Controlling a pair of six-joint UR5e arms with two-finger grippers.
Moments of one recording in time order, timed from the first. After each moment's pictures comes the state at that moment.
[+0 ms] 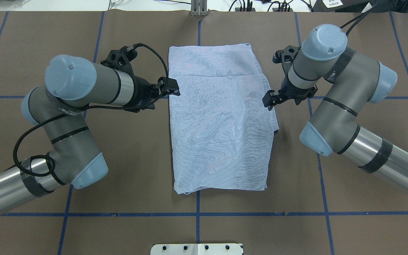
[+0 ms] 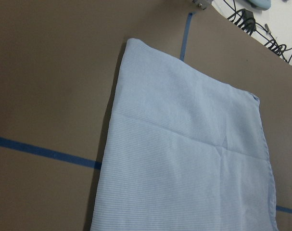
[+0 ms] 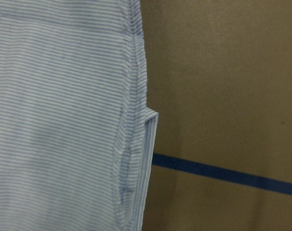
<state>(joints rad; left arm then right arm) -0.61 -2.11 -1.70 -2.19 -1.87 -1.63 0.78 -1.10 1.68 -1.54 2.07 0.78</state>
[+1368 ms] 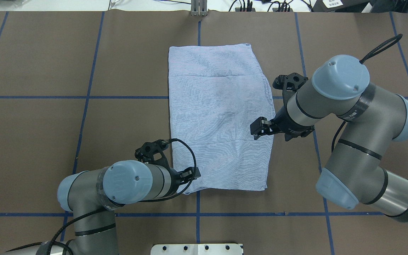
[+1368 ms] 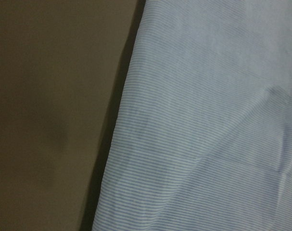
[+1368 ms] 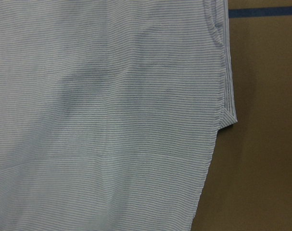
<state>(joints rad) -0.26 -2.09 -1.79 -1.90 -1.64 -1.76 0.65 -1.20 1.96 -1.53 2.09 1.15</state>
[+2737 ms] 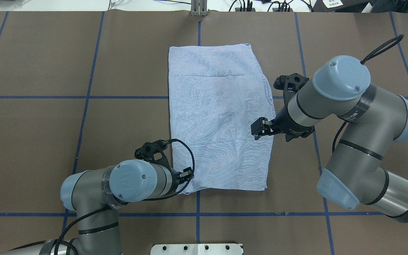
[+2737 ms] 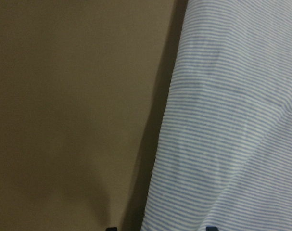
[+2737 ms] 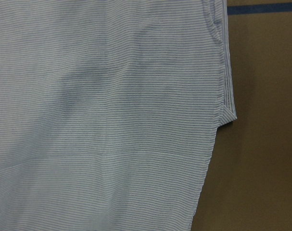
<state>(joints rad) -0.26 -2.10 -1.77 -1.85 -1.64 -1.76 0.65 -1.21 1.96 -1.53 2.09 1.15</state>
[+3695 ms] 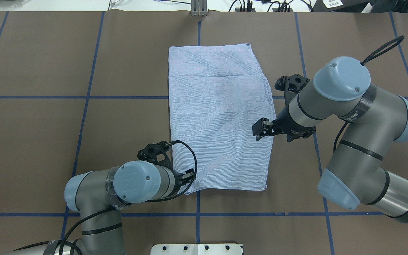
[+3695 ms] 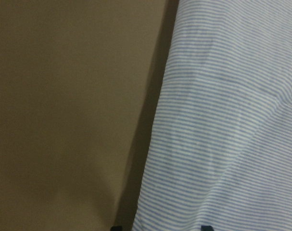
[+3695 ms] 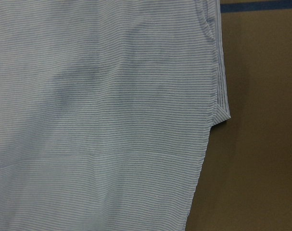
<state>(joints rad) -0.26 -2.11 -1.75 -1.85 -1.64 -1.76 0.65 -1.21 1.96 -1.53 2.08 1.15</state>
